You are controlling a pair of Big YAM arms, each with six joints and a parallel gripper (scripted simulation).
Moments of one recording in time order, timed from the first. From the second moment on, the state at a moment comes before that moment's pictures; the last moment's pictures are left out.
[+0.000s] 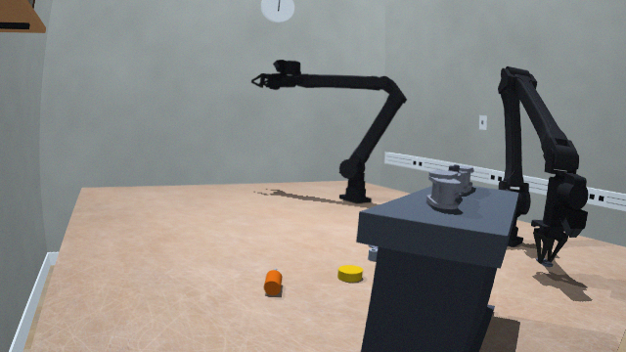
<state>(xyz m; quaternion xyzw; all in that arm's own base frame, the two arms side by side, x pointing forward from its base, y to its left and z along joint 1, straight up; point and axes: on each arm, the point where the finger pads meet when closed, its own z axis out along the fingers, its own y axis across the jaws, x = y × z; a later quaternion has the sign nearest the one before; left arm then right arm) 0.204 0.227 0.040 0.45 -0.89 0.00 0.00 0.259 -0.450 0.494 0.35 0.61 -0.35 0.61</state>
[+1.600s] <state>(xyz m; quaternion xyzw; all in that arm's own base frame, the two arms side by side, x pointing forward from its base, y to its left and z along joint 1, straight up) 0.168 0.250 0.021 0.47 -0.88 0.00 0.00 0.259 -0.450 0.494 0.35 0.61 -0.35 0.61</state>
